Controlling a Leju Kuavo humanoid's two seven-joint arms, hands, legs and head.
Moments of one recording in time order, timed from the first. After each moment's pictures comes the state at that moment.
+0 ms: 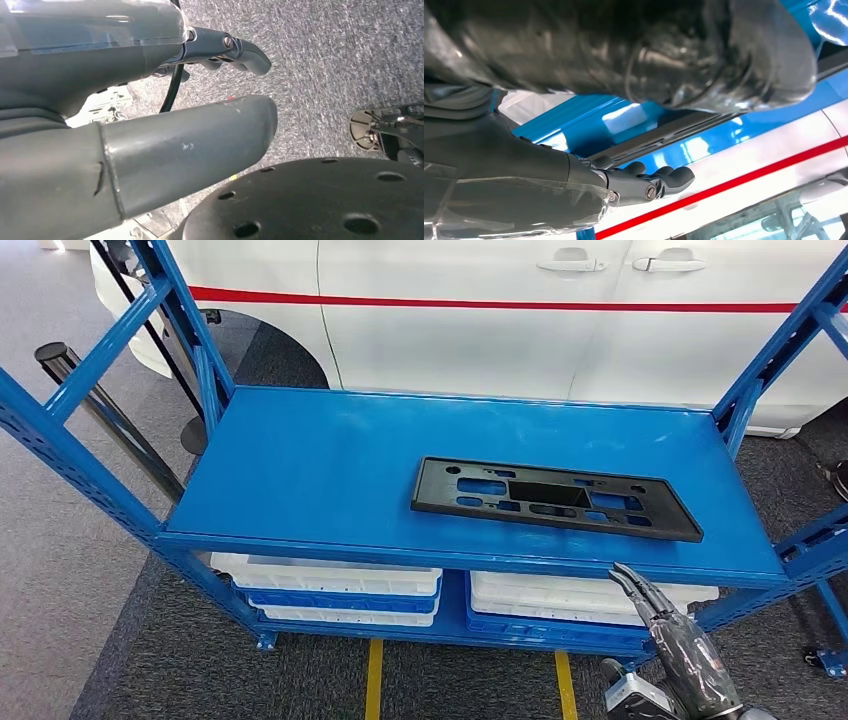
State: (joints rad) left arm 0.04 -0.10 -0.10 -0.13 -0.14 0.03 0.19; right arm 0.28 -0.43 0.19 -1.93 0.64 -0.05 -0.20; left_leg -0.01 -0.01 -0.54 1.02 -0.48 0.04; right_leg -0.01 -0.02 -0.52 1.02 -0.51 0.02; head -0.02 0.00
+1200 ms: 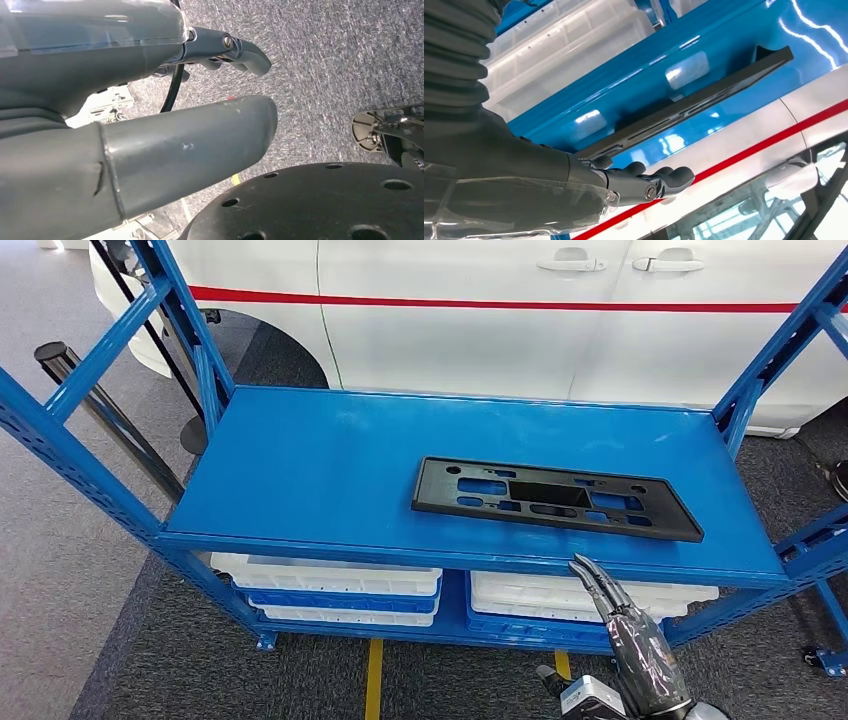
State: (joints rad) left arm 0.04 -0.09 -0.11 -0.13 -0.13 0.02 0.19; right arm 0.21 -0.36 0.36 -1.93 0.70 -0.16 -0.16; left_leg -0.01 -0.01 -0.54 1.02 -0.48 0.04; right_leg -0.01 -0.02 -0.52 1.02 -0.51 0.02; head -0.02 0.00
